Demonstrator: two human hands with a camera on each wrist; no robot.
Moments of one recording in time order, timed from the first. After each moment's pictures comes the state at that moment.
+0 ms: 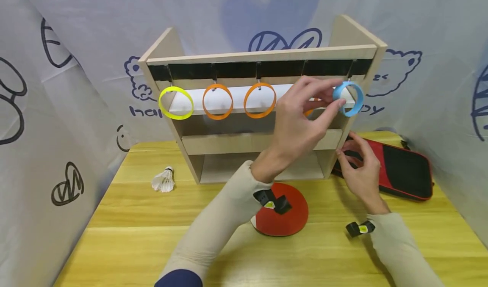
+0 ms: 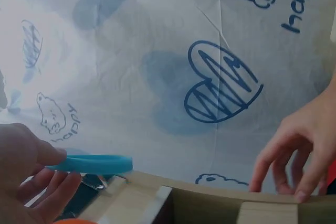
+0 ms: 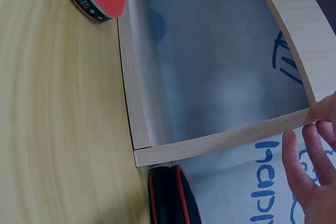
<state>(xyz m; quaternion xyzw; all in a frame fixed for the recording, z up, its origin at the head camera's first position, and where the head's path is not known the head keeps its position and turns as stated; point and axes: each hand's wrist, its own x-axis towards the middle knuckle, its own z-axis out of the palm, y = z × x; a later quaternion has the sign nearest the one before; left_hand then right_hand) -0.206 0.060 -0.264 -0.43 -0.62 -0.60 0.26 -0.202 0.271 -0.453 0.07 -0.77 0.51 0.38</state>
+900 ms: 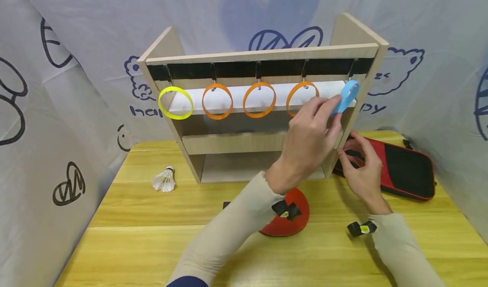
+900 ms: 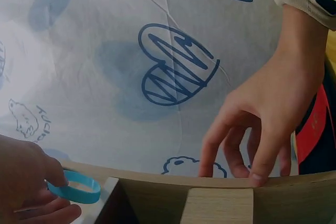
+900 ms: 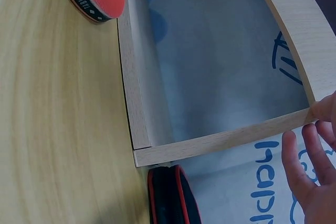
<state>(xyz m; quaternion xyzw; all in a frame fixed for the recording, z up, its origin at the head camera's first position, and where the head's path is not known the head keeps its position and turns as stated) -0.203 0.078 -0.298 -0.37 -0.77 -0.31 0.42 -0.201 0.272 -0.453 0.08 -0.77 0.51 0.38</state>
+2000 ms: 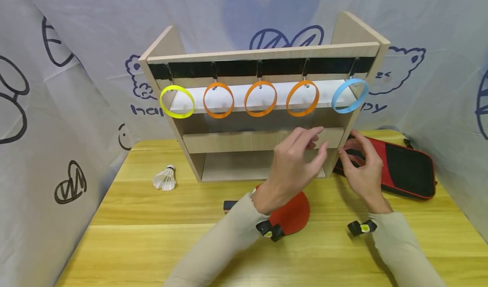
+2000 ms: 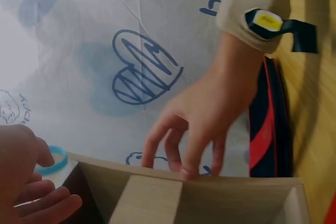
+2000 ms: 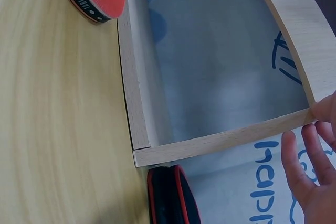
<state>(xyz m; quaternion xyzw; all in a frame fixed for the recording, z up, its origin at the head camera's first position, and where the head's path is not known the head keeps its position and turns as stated) -0.190 0.054 -0.351 -0.38 -0.74 -0.39 0.39 -0.204 0.271 -0.456 0.08 -0.77 0.50 0.39</state>
